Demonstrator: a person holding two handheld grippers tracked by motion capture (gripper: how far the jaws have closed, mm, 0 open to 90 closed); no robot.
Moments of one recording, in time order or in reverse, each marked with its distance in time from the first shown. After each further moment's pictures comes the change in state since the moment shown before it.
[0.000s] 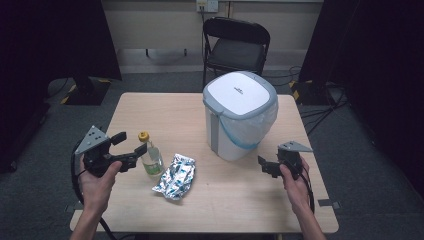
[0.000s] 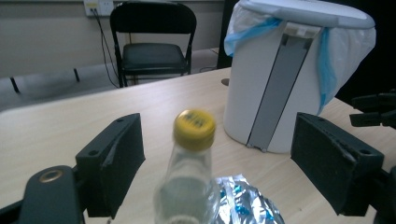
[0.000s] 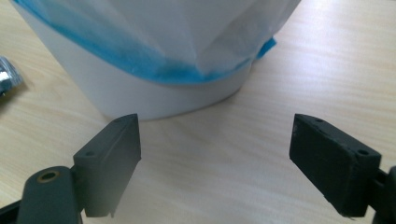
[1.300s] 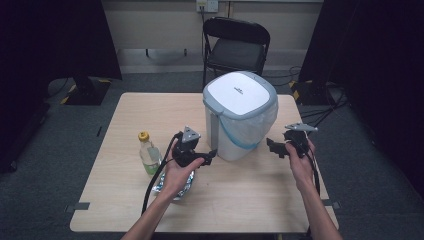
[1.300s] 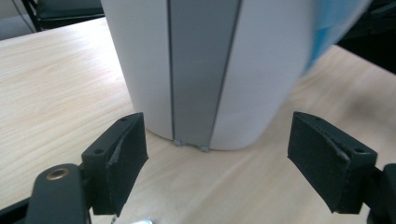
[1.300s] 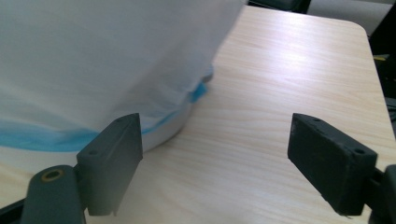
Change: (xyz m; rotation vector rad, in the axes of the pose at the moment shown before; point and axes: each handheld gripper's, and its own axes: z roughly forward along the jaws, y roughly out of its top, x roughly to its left) left arm -0.094 -0.038 0.182 0.245 -0.143 0.051; right arm -0.048 0.035 0.029 0.012 -0.082 0.014
